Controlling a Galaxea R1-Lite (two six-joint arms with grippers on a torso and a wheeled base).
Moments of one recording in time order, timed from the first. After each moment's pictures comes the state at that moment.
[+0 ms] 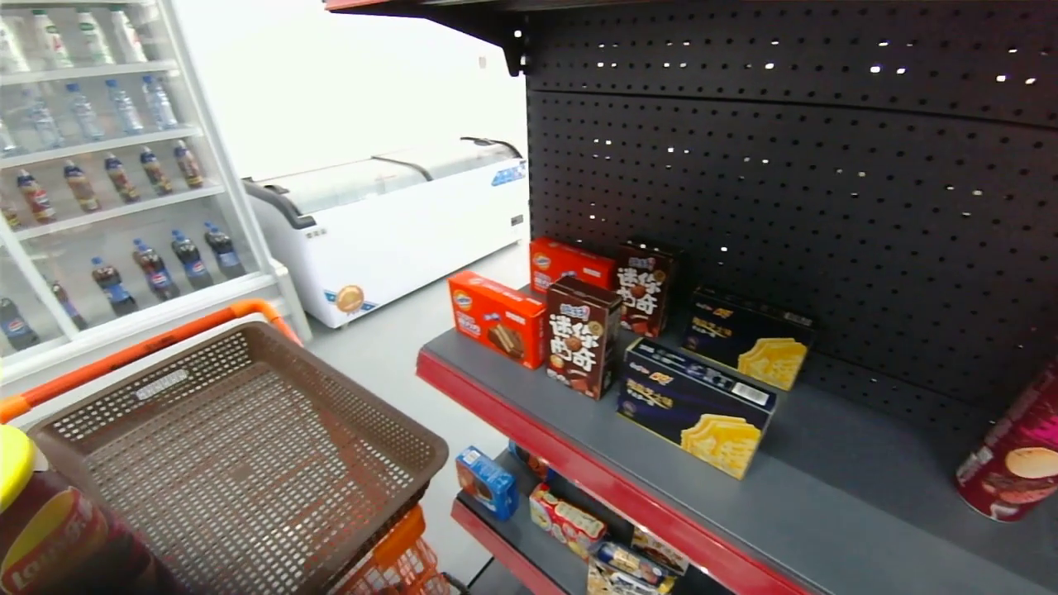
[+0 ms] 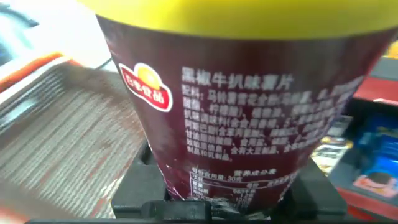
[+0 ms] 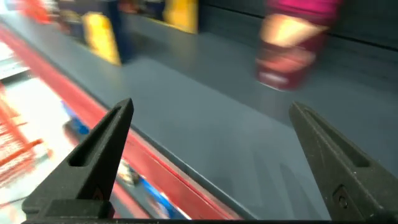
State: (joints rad) left arm -0.03 0.59 -0.15 -0.37 -0.17 0.07; right arm 0.00 0.01 0.00 0.00 0.04 -0.01
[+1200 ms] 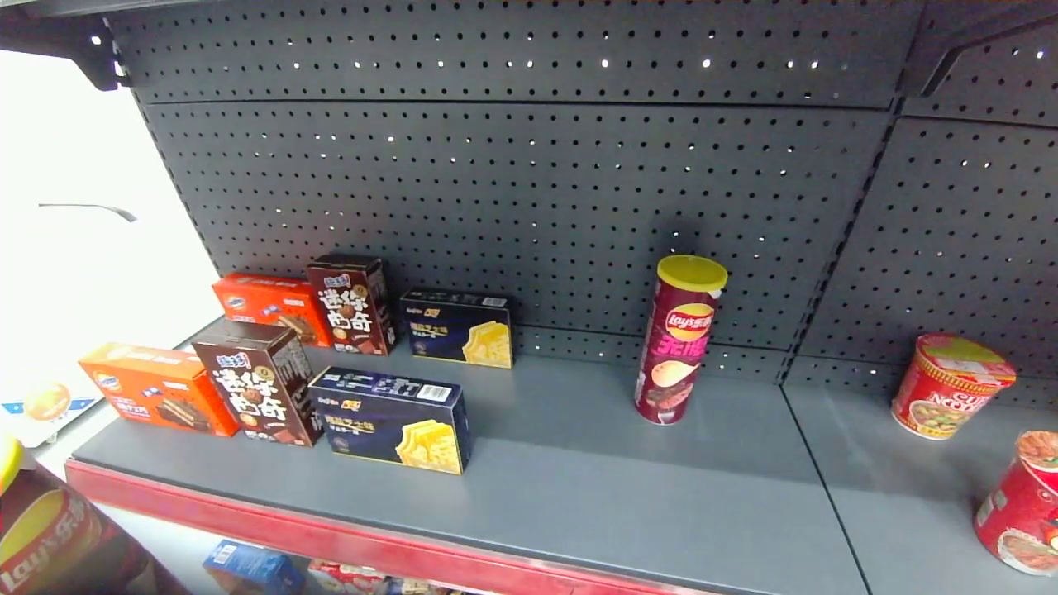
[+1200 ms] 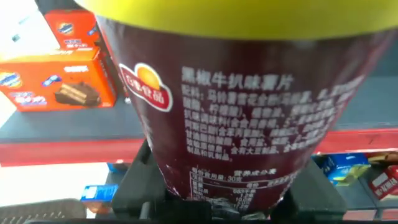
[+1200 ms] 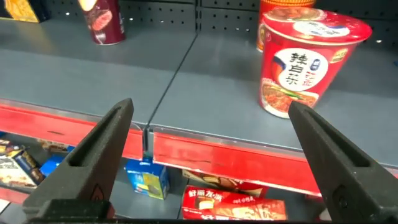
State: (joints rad) left arm -0.03 0.58 -0.15 -0.37 -0.18 0.01; right arm 0.00 0.01 0.00 0.00 0.05 -0.01
